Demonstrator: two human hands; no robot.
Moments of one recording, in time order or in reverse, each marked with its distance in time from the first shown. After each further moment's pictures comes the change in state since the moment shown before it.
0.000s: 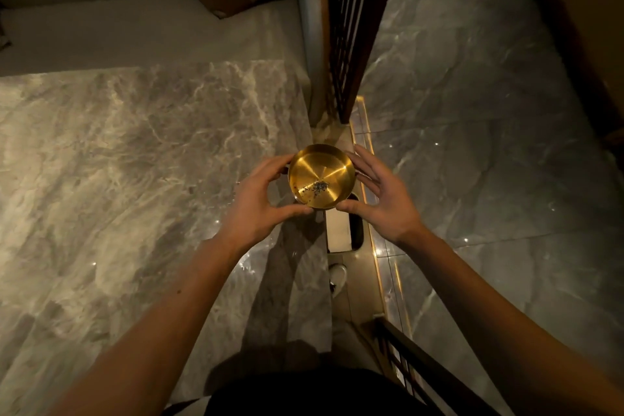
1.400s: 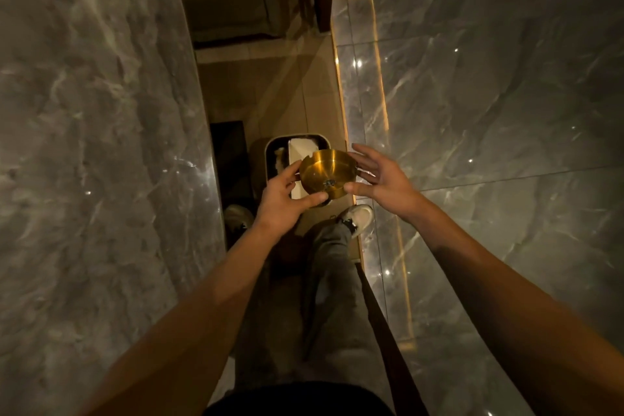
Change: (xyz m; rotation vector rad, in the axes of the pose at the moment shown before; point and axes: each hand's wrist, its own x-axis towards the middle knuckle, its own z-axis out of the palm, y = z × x) left_hand 0.086 -0.091 0.265 -0.388 -0.096 -0.680; right_hand 0.061 0.260 -0.114 0.166 -0.195 0.499
